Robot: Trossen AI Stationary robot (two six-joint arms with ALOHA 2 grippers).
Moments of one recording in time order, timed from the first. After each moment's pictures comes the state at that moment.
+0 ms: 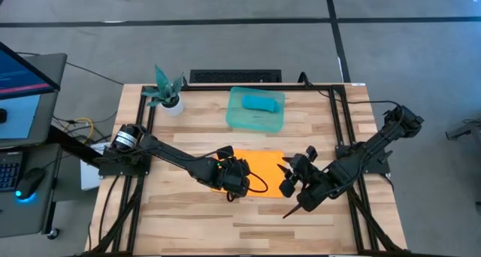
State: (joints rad) left arm -0.33 1.93 1.49 -0.74 -0.55 -0.46; right arm 0.65 1.43 1.04 -0.77 0.94 1.07
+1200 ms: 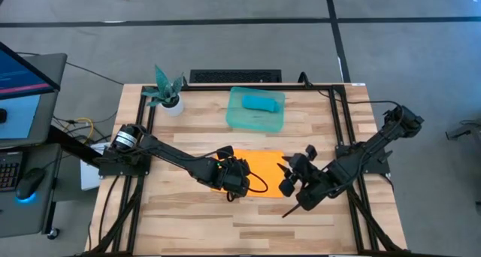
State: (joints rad) left arm -0.33 1.93 1.49 -0.74 -0.55 -0.46; right arm 0.63 1.43 1.04 -0.77 0.94 1.03
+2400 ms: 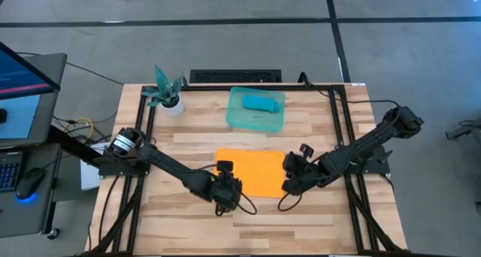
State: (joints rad) left arm -0.42 1.93 1.31 -0.58 -0.45 -0.22; right arm 0.50 1.43 0.88 -0.72 0.53 0.80
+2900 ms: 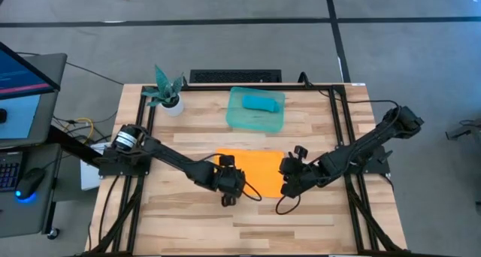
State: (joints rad) left arm -0.32 1.94 1.26 -0.46 -0.35 -0.27; right arm 0.50 1.43 0.85 -0.56 0.52 0.65
